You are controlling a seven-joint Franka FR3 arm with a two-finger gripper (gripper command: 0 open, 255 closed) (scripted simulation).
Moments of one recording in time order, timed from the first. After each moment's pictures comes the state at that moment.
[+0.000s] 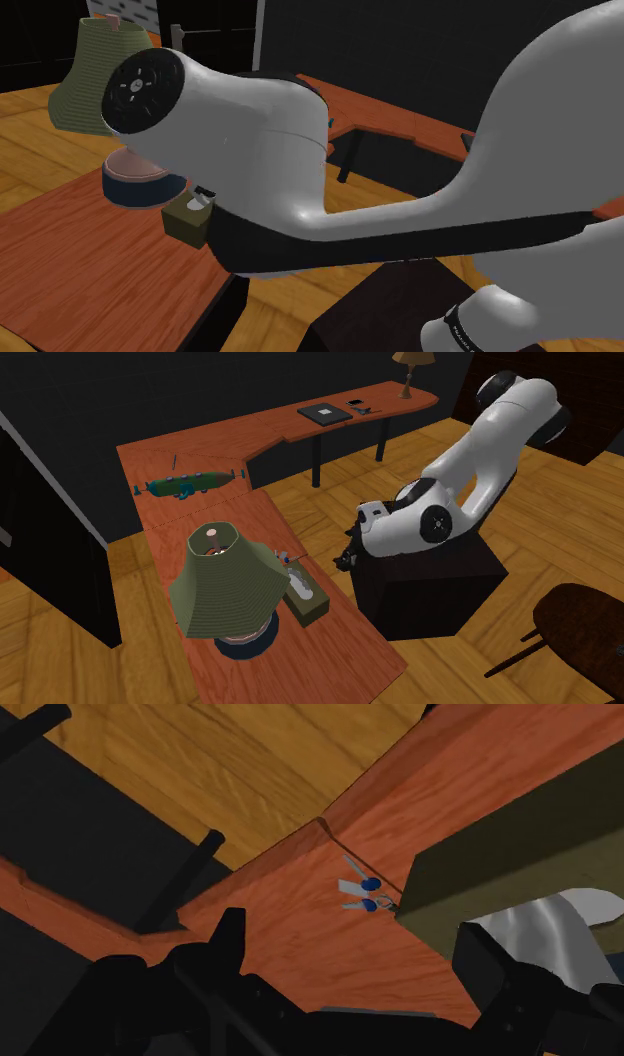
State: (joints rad) arm -1.11 -0.41 1.85 -1.98 -0.34 1.95 1.31
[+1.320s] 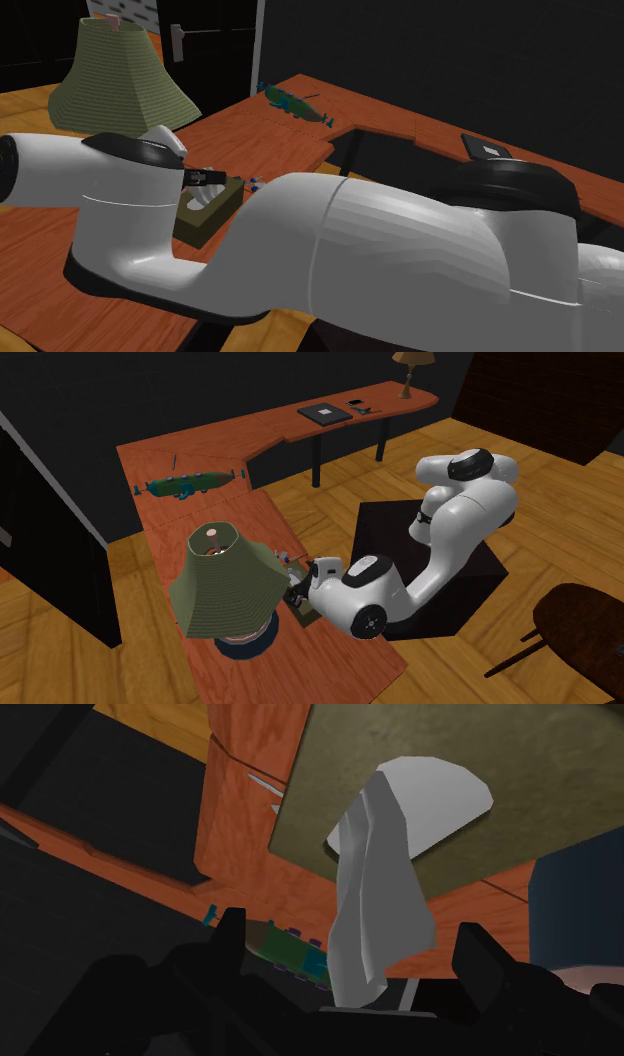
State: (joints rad) arm -1.68 -1.05 2.12 -1.30 -0.12 1.78 1.39
